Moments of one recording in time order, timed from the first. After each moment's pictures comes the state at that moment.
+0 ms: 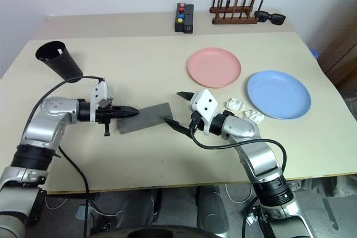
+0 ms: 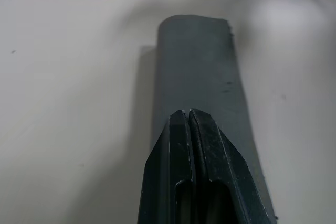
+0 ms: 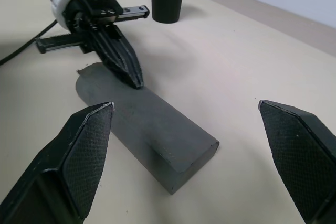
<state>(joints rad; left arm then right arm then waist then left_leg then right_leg) -0.46 0.69 -0.07 0.17 -0.25 0.26 -1.28 -0.27 -0.41 0.19 -0.33 0.26 0.34 0.72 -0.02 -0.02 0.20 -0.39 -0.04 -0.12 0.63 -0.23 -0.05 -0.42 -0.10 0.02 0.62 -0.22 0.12</state>
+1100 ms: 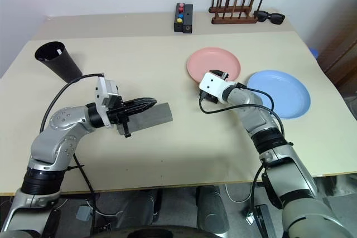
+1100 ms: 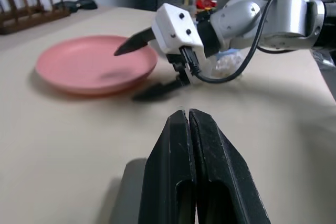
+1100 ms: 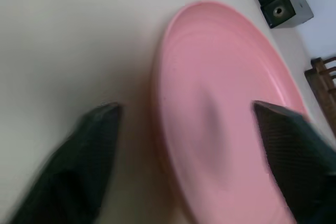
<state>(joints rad) -0.30 0.51 0.02 -0.25 -0.49 0.41 -0.95 -0.72 -0.50 0.31 0.55 -0.31 -0.06 0.46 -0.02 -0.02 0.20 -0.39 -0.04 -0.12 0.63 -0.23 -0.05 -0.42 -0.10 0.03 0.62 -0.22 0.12</state>
